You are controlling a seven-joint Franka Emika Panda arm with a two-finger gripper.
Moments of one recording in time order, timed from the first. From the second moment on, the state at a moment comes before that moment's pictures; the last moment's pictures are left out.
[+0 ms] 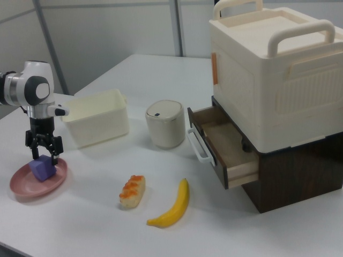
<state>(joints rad) 0.45 0.36 0.01 -1.77 0.12 1.82 0.36</state>
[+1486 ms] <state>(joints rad) 0.08 0.10 -0.01 -1.64 -0.03 1.70 0.12</state>
